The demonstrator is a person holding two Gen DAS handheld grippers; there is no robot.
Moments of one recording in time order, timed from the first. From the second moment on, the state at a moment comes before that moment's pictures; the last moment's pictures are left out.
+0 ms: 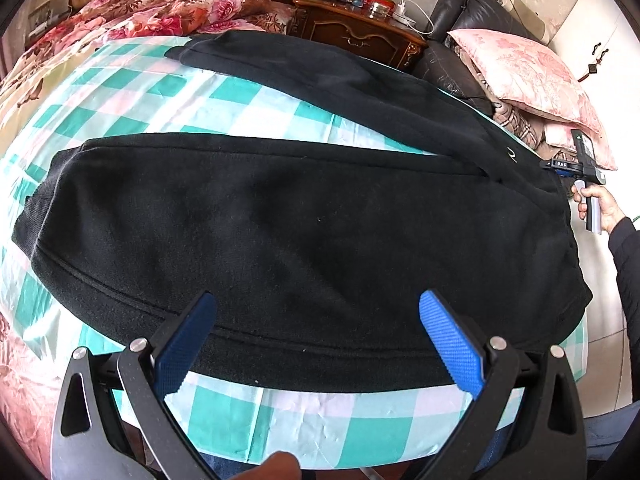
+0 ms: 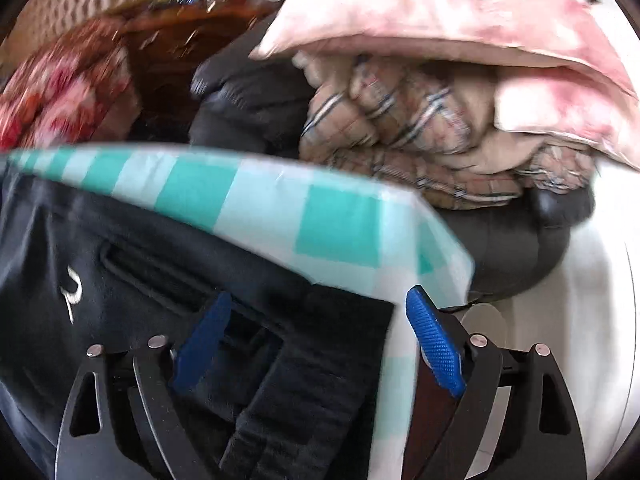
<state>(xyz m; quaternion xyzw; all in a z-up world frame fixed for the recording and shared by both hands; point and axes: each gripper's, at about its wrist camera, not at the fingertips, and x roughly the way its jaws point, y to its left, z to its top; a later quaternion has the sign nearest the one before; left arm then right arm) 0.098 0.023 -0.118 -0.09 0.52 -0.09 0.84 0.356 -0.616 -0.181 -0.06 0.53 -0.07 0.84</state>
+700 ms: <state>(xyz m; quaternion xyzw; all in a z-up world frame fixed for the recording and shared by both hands) 0.058 0.066 -0.073 -0.19 0.46 -0.11 0.86 0.051 -0.463 -0.015 -0.09 0.26 0.14 0.95</state>
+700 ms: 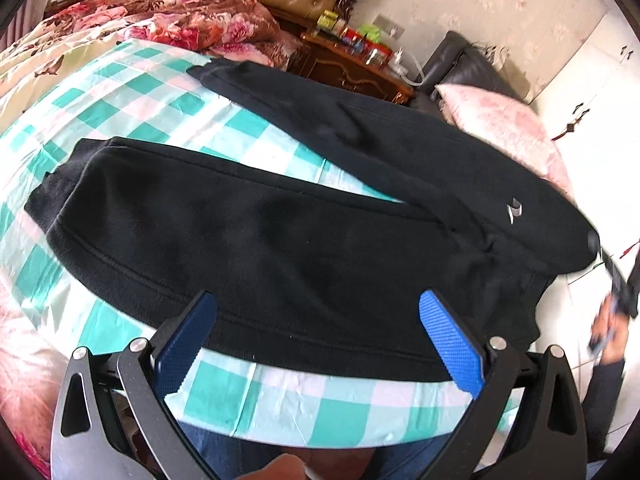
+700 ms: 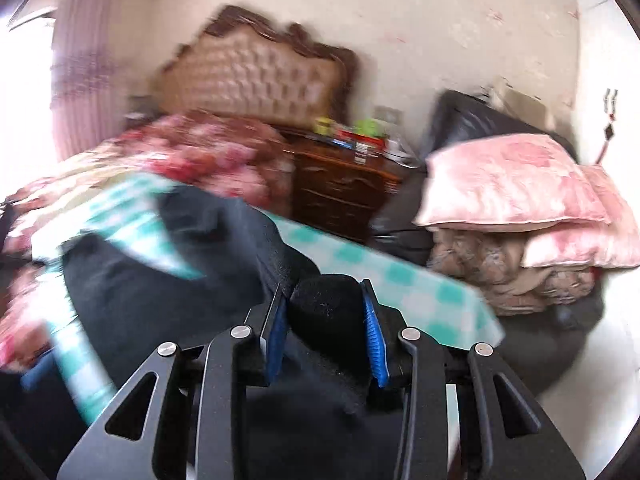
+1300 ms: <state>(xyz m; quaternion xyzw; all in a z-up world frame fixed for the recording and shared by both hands) 0.260 0.119 -0.115 -0.37 0.43 -0.19 0.80 -0.032 -0.479 -0.135 0.10 0.35 0.14 0.92</state>
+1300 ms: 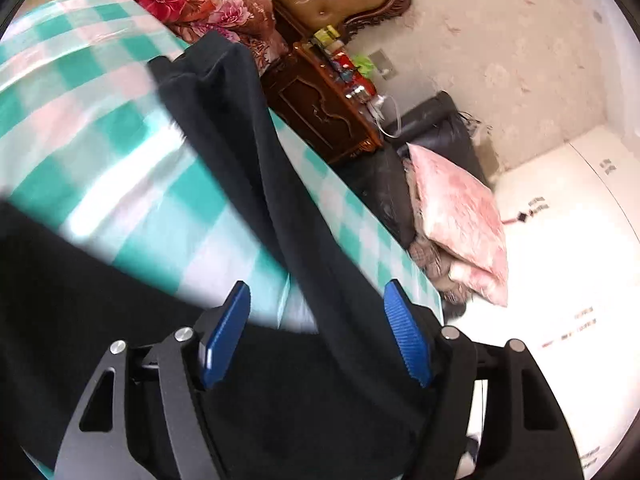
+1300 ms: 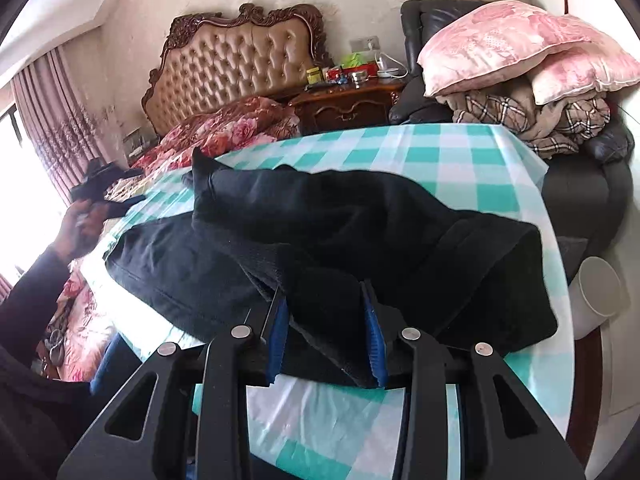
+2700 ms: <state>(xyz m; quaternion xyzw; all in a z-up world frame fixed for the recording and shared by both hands) 0.077 0.169 -0.188 -0.44 0.42 -0.17 0.78 -0.081 -0.611 -0.206 0.49 0.36 -0.03 0.79</state>
